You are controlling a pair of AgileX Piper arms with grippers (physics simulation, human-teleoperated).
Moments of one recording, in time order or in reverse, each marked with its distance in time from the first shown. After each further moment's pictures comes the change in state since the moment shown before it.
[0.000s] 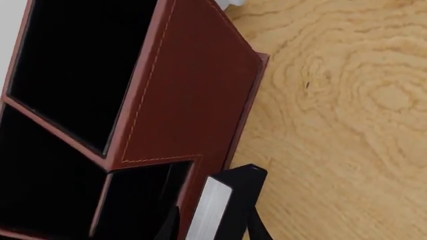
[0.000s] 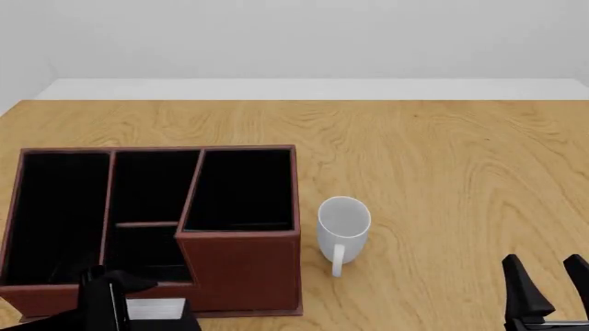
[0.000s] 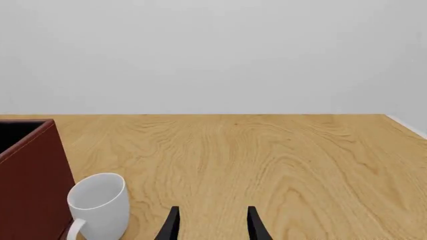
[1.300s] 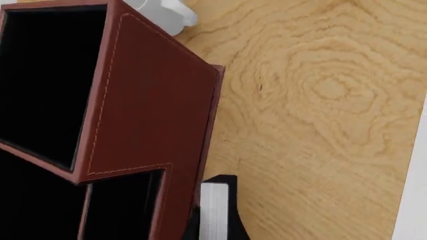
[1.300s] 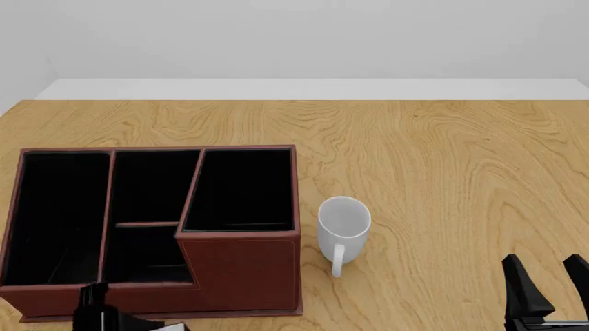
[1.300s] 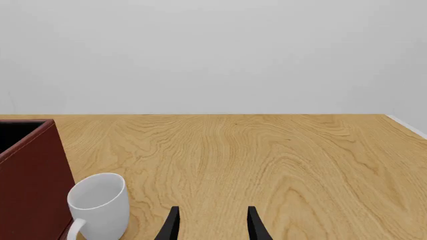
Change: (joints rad) left arm -0.196 -0.081 -0.032 0.131 -0.054; right arm 0.000 0.000 0.000 0.000 0.000
